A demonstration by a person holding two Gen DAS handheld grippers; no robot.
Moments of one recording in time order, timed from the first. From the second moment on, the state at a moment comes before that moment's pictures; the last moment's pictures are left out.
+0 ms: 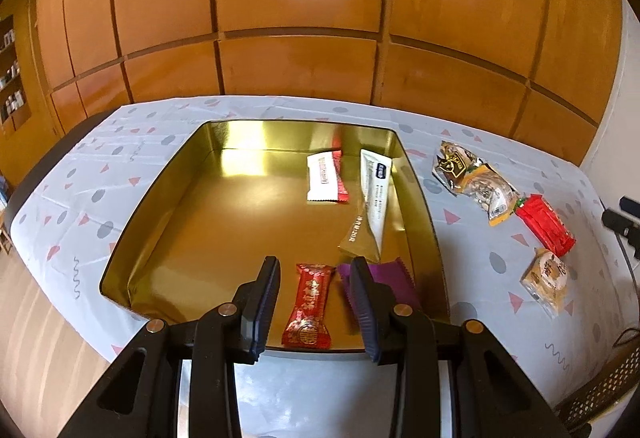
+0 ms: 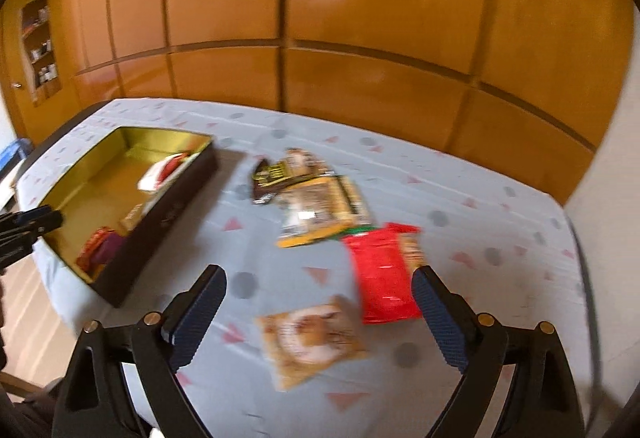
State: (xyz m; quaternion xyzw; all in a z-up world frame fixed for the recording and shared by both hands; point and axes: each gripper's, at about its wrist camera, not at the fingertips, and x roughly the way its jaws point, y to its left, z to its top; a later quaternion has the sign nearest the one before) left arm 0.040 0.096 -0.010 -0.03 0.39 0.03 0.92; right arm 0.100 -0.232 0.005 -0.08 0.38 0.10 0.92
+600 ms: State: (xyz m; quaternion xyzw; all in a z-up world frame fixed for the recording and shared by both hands) left arm 0.054 0.049 -0.004 0.03 0.40 -0.01 0.92; right arm 0.142 -0.361 0.012 0.01 0.34 -0.07 0.94
